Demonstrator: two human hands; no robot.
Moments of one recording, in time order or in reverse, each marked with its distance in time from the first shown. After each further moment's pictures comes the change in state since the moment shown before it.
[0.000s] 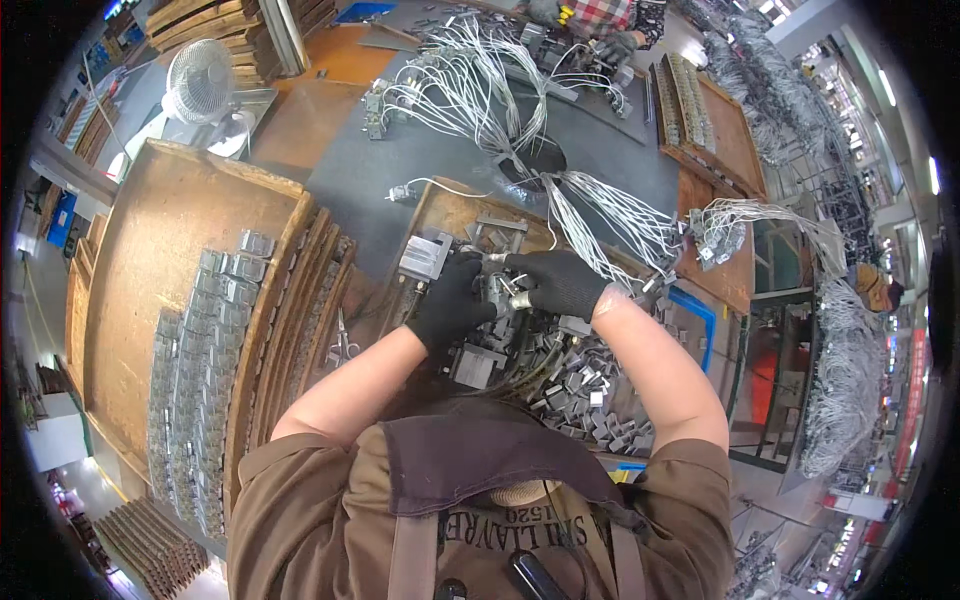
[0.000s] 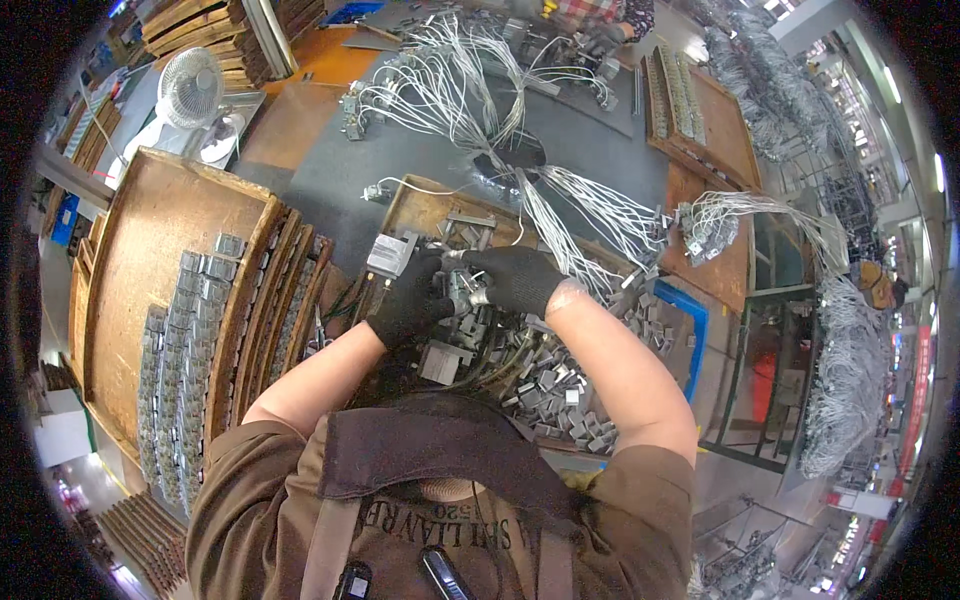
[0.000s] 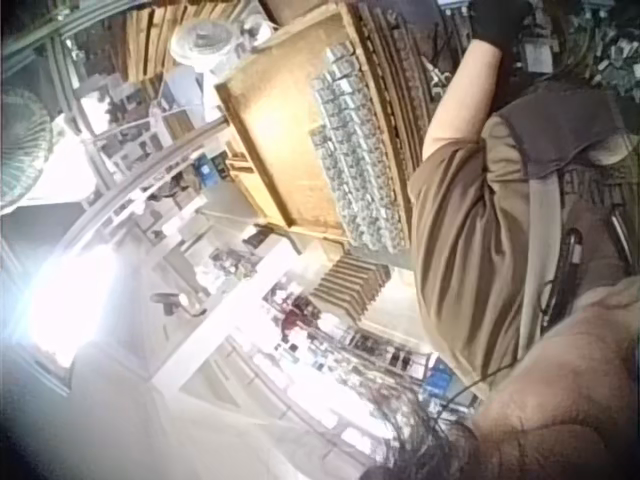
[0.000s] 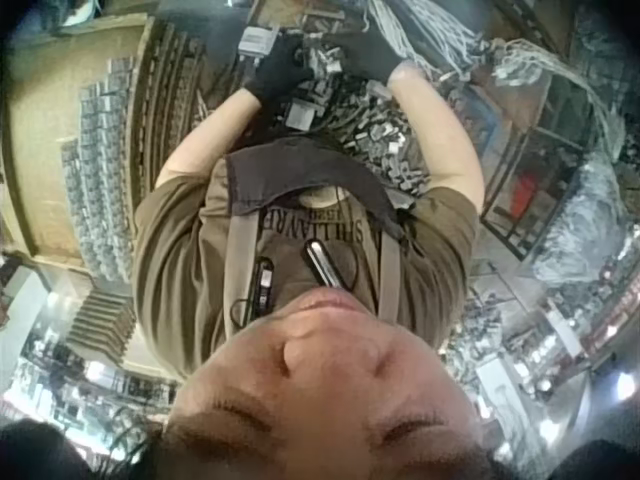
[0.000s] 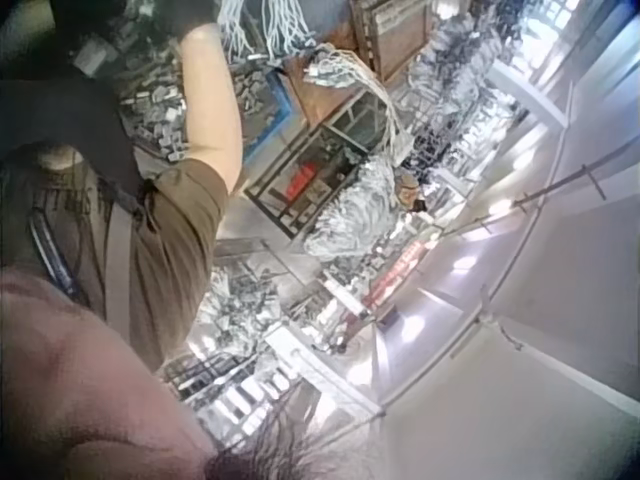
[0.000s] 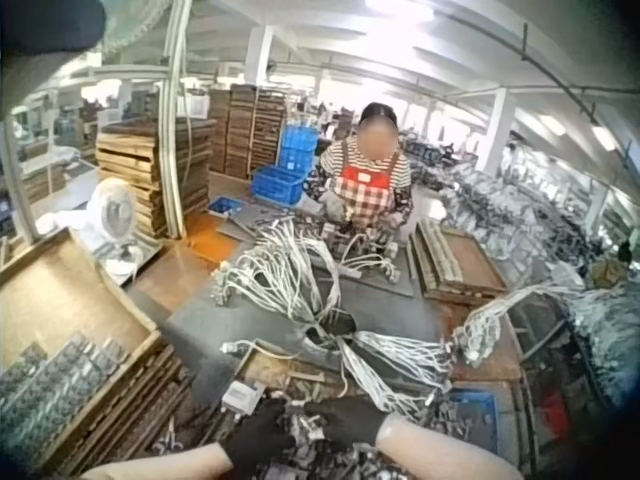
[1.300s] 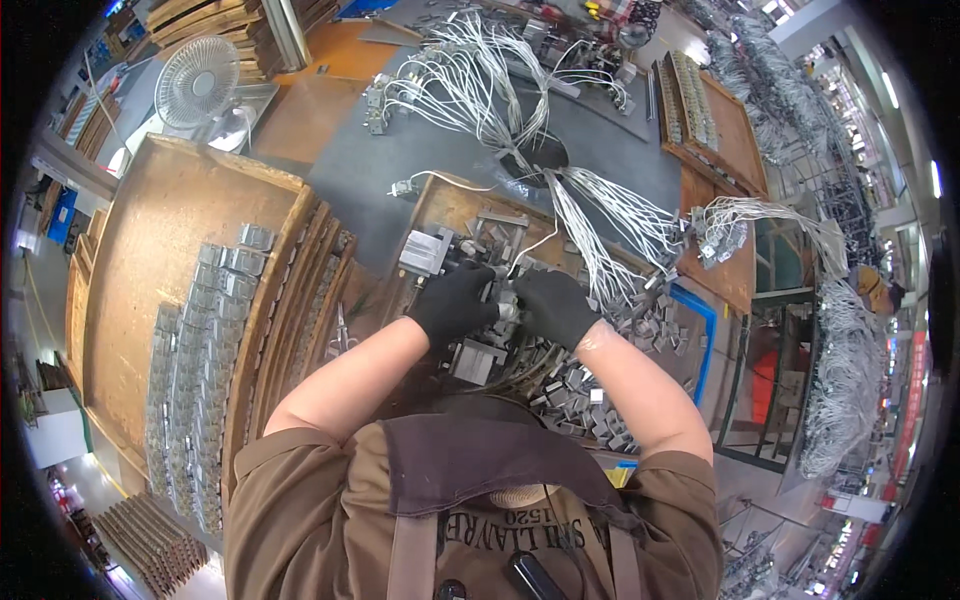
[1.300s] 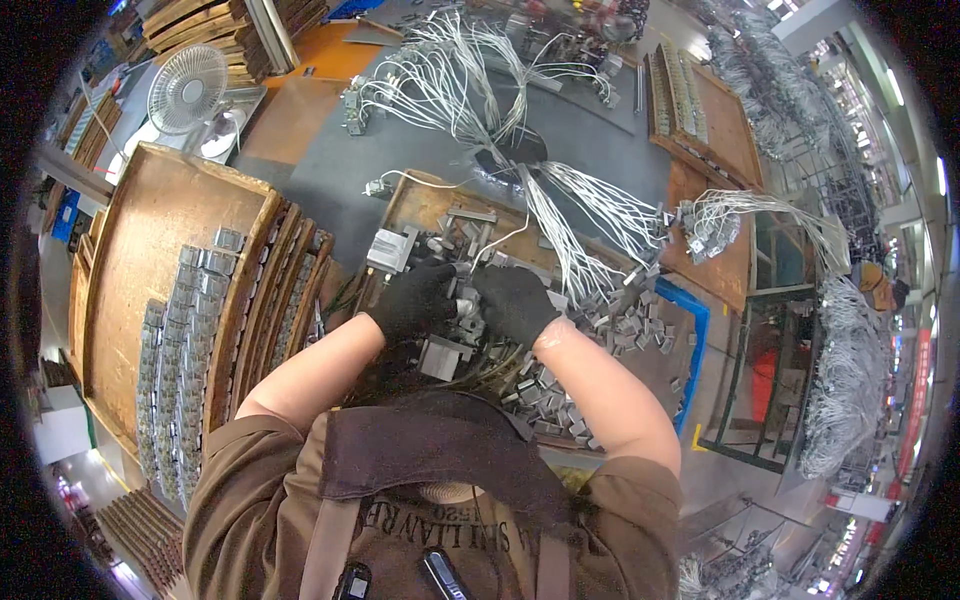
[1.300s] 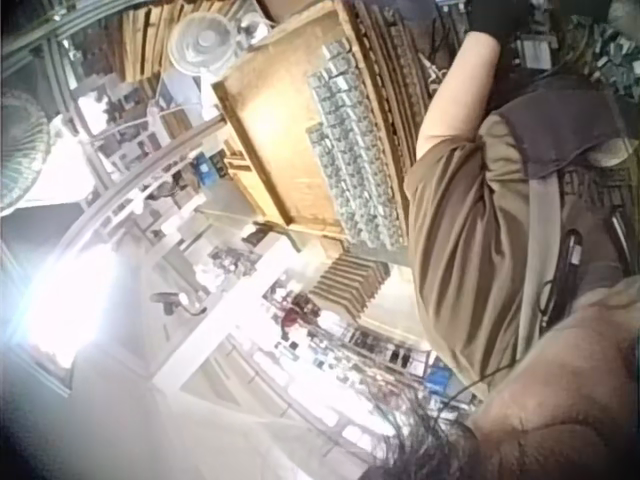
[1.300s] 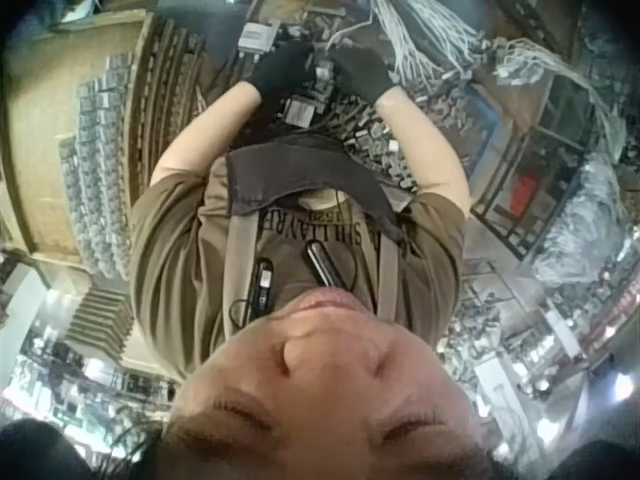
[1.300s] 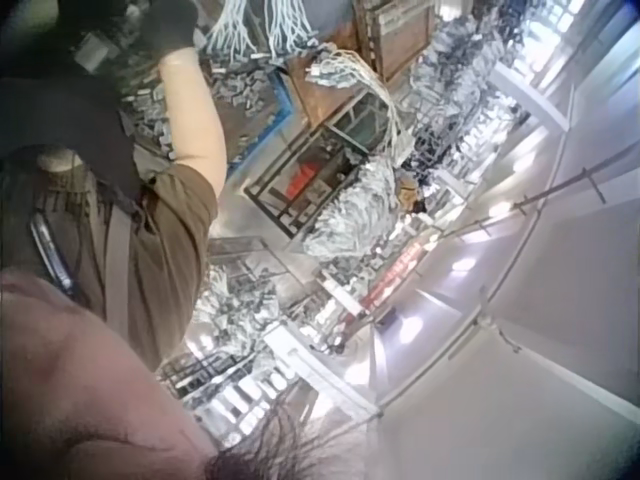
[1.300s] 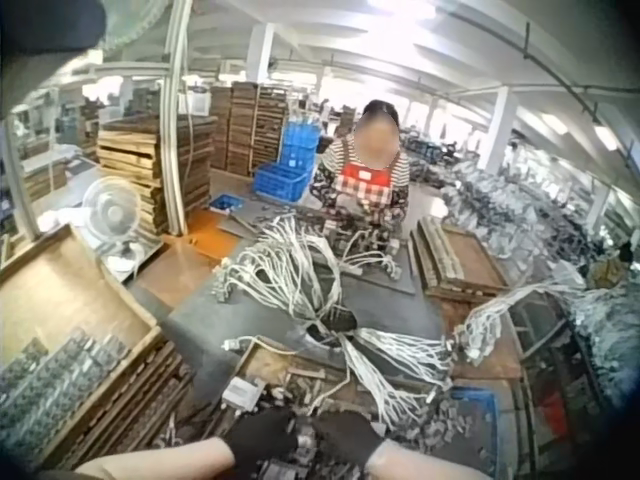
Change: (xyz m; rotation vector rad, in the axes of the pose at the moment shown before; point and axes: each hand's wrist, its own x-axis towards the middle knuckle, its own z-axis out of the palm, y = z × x) left_hand 0.003 0.025 -0.010 0.249 -0.277 -0.267; right_hand -0.021 -0.002 0.051 -0.132 0.184 -0.012
